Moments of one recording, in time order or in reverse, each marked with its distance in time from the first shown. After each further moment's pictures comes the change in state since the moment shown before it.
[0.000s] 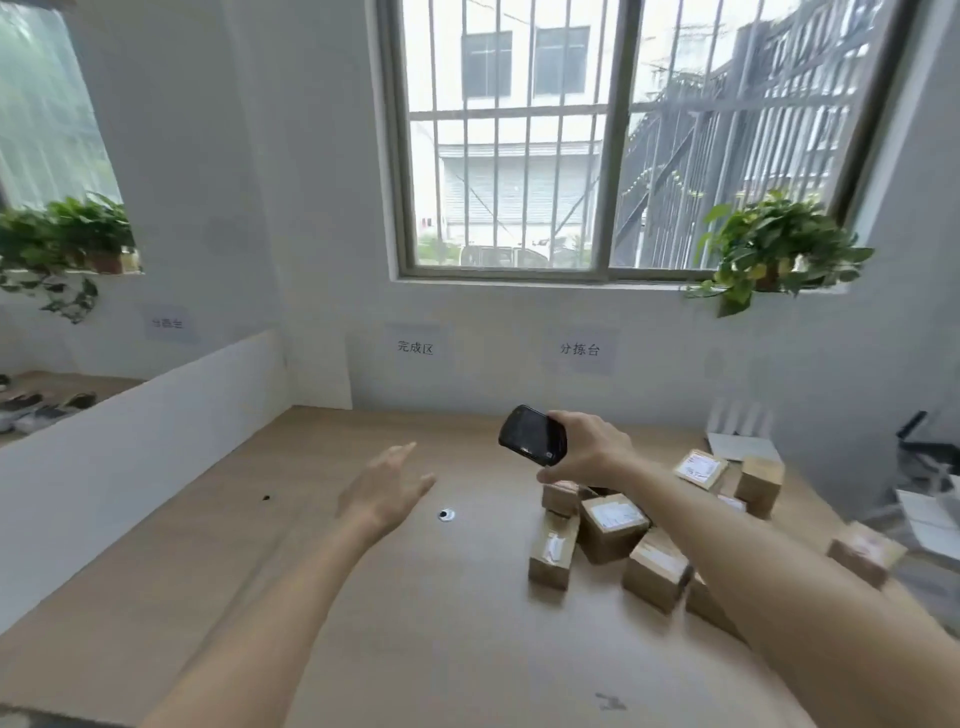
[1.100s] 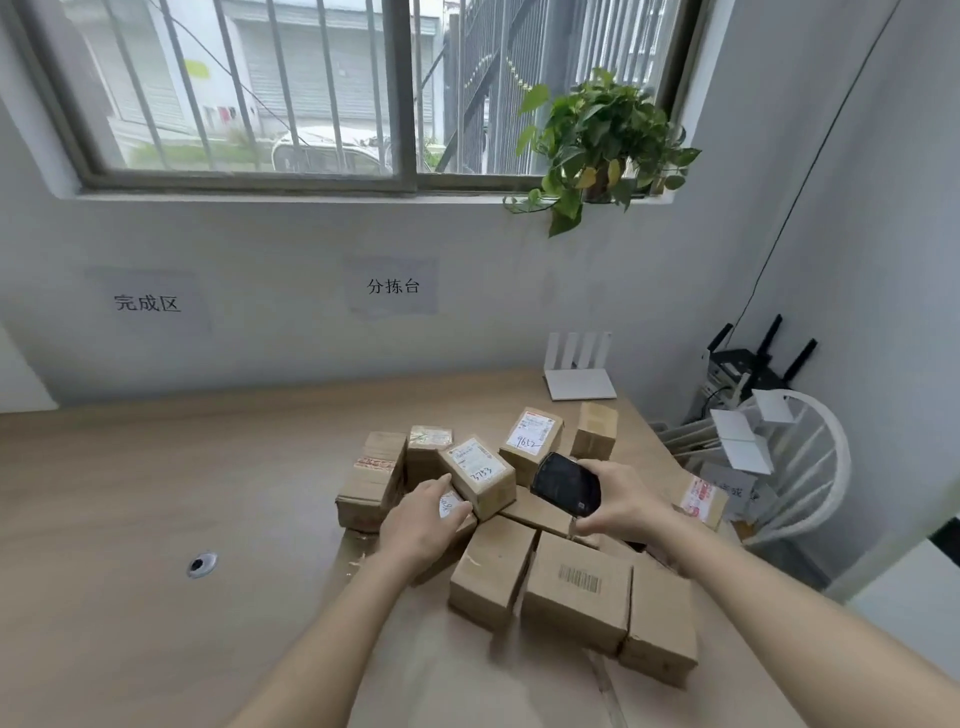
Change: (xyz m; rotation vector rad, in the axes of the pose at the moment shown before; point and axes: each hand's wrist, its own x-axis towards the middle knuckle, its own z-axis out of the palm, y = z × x) left_hand 0.220 0.279 0.369 -0.077 -0.398 0.239; right_hand 0.064 0.445 0.015 0.043 -0.114 0.459
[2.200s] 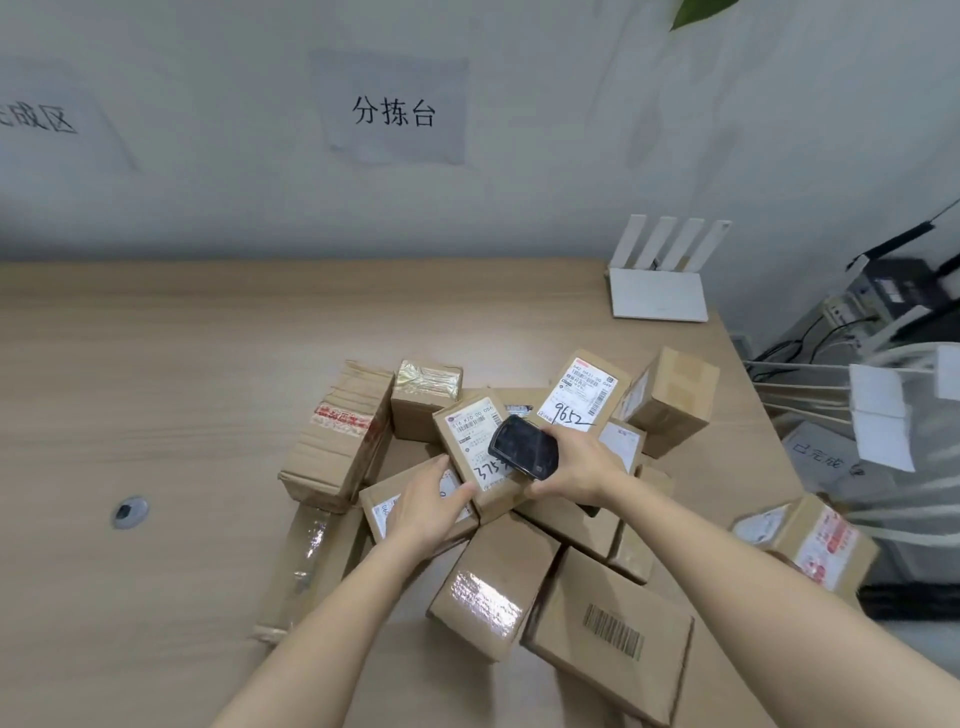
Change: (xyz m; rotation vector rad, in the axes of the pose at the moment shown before) left_hand 0.226 -0.084 0.149 -0.327 -0.180 -0.367; right_hand 0.298 0.037 0.121 0.048 -0.384 0.031
